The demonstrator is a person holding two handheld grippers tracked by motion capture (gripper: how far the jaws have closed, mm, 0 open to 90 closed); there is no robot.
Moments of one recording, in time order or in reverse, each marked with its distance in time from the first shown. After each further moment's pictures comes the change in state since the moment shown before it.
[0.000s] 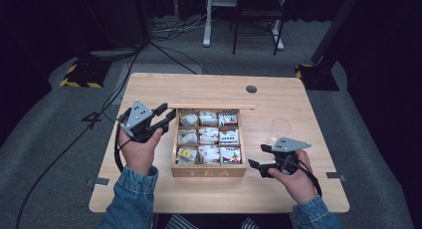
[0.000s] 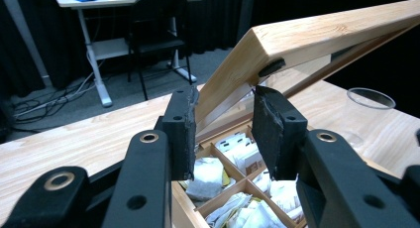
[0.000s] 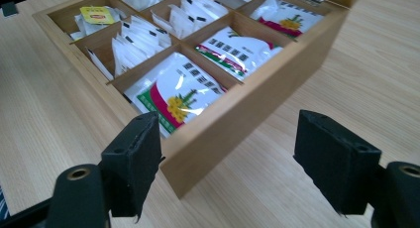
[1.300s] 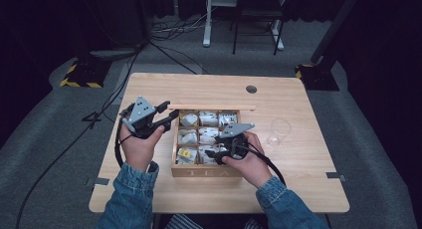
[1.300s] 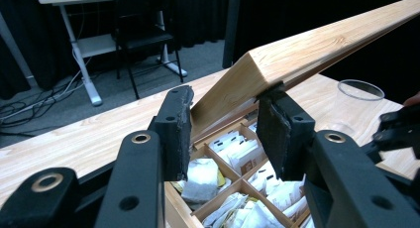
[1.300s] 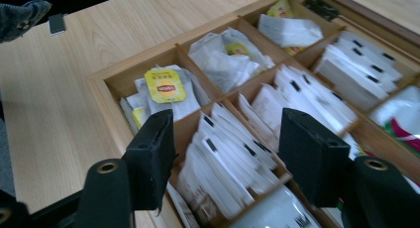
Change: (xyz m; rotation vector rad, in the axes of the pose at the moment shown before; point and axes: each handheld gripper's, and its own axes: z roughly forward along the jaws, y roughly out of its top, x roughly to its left) left arm 0.002 0.008 0.006 0.034 -0.041 0.028; right arm 0.058 0.081 0.086 0.065 0.130 -0.106
